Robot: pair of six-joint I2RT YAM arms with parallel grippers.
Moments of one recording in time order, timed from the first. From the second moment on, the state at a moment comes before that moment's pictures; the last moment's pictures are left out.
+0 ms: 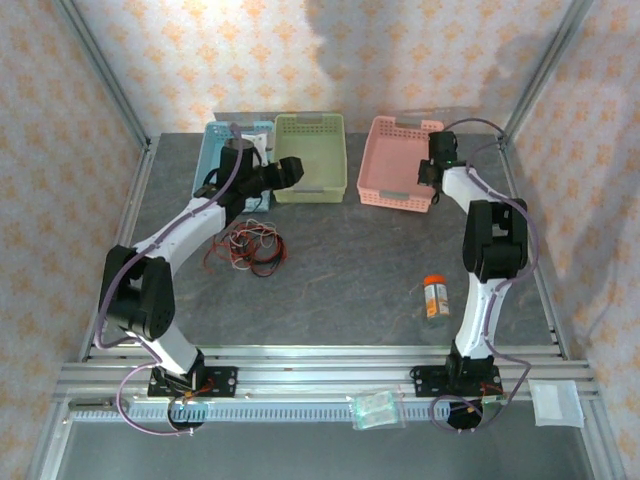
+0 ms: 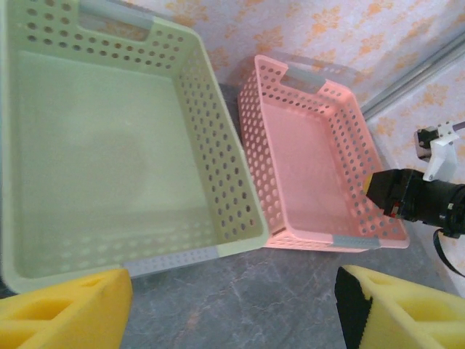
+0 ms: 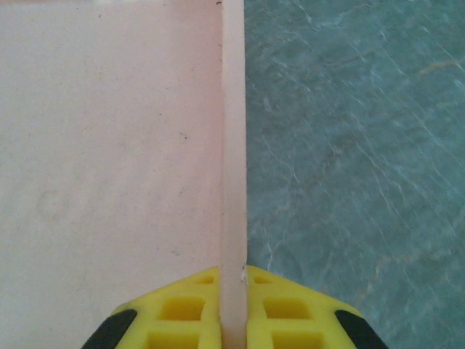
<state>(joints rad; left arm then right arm) -0.25 1.63 1.23 -0.05 0.28 -0.49 0.04 2.09 1.60 -0.36 0.19 0.18</state>
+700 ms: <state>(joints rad) -0.22 1.58 1.17 -0.10 0.24 -0.49 0.04 2.38 2.01 -0.50 -0.07 0.03</state>
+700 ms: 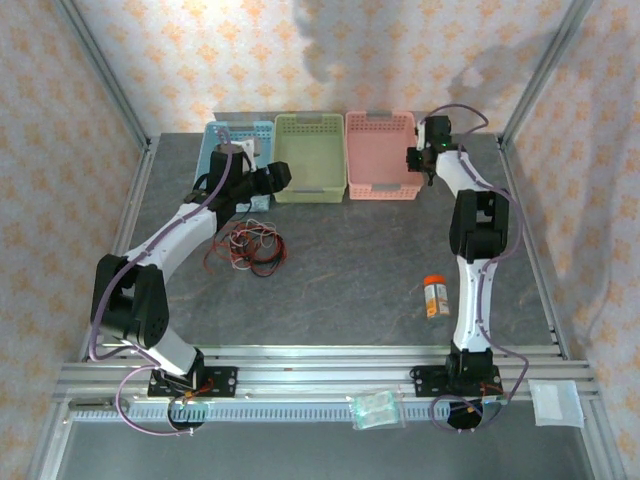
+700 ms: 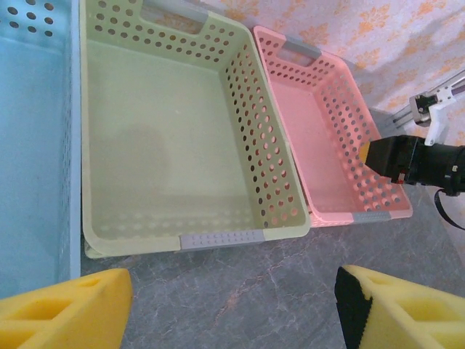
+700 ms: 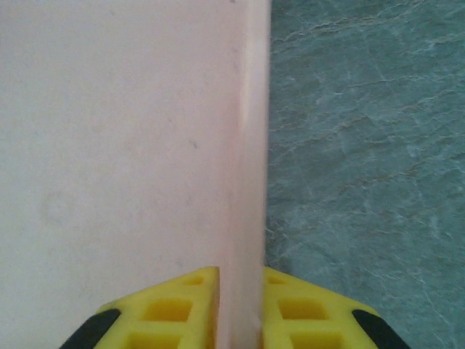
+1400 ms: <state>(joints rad) -0.22 1.06 0.59 -0.05 0.04 -0.58 0.21 1.84 1.61 -0.37 0.04 0.23</state>
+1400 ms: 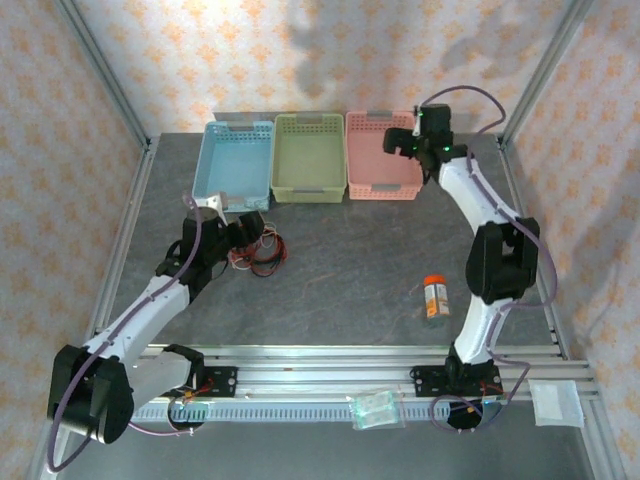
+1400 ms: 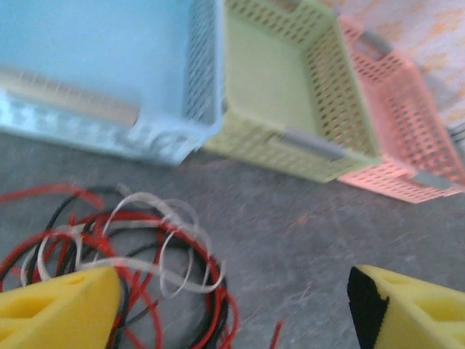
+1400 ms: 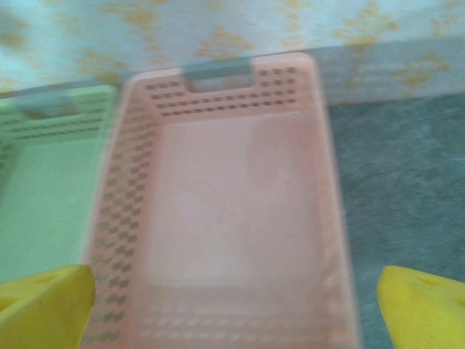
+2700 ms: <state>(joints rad) -0.18 1.59 0.60 0.32 -0.06 -0.54 0.55 1.20 0.86 0.07 0.17 0.46</state>
